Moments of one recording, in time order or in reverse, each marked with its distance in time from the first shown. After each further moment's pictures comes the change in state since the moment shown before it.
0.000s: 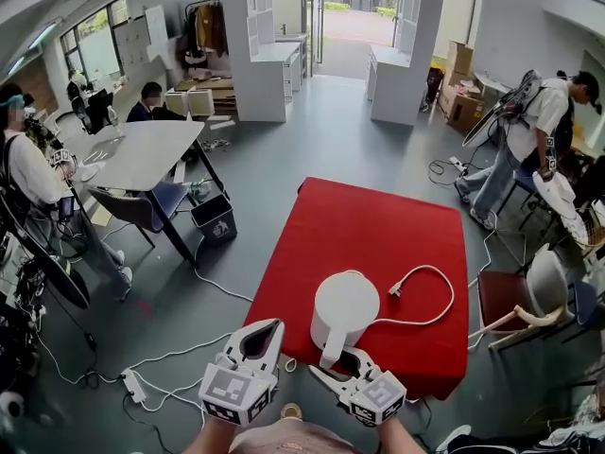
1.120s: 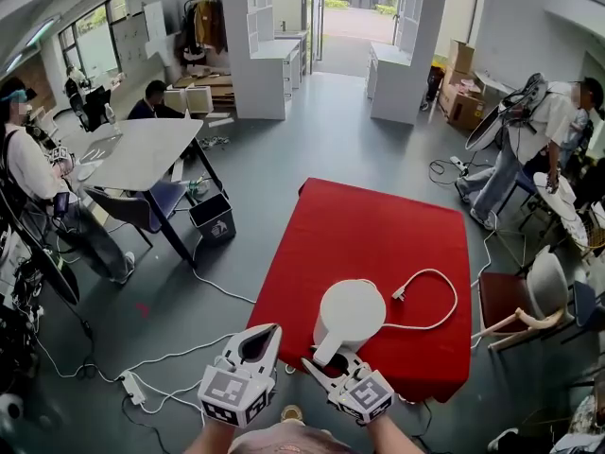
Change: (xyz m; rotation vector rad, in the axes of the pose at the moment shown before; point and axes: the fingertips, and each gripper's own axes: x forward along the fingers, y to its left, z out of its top) left arm 0.008 0.023 -0.019 -0.037 0.041 -0.002; right arm 0.038 -0.007 -0.005 -0.103 -0.008 0.000
